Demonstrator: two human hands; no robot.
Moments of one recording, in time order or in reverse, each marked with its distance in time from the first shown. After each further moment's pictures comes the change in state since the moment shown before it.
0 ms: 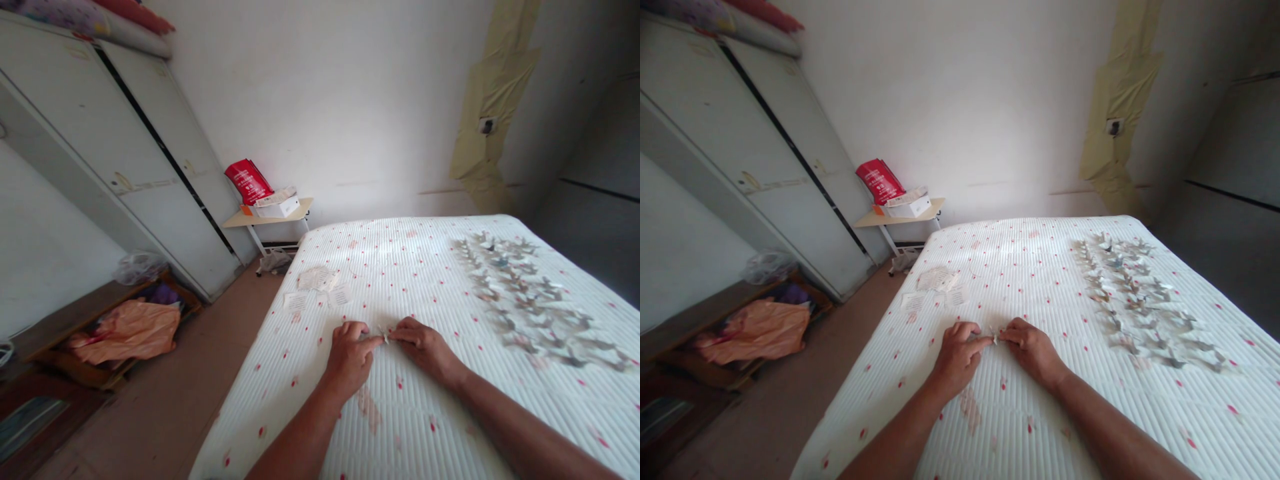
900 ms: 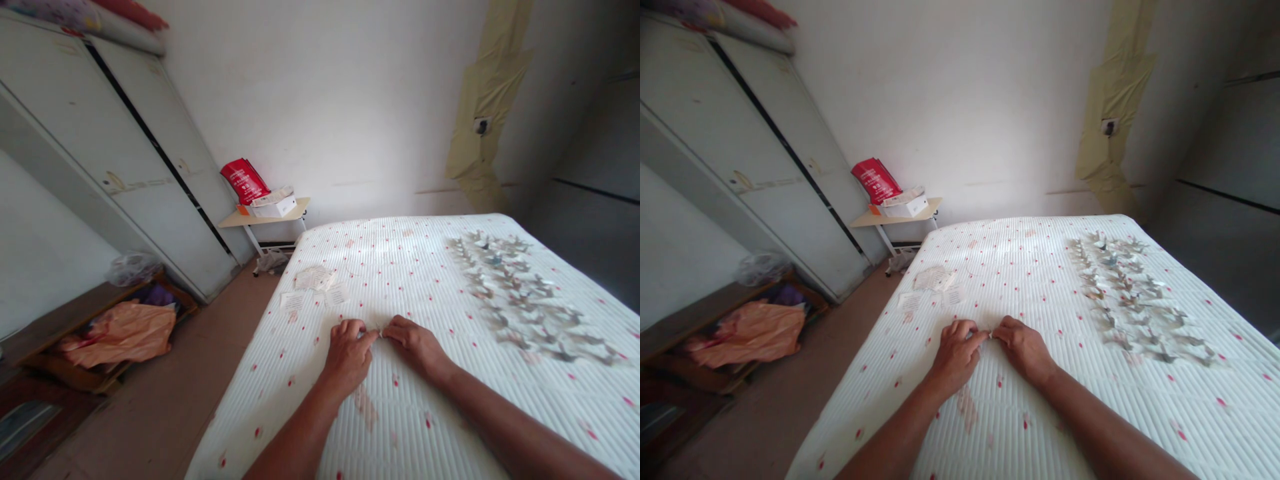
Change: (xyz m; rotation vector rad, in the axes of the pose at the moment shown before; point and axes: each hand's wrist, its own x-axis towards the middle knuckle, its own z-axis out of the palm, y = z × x) left_hand 0.003 0.005 0.002 0.080 -0.048 -0.016; right_hand 0.004 -0.014 0.002 -0.231 -0.026 0.005
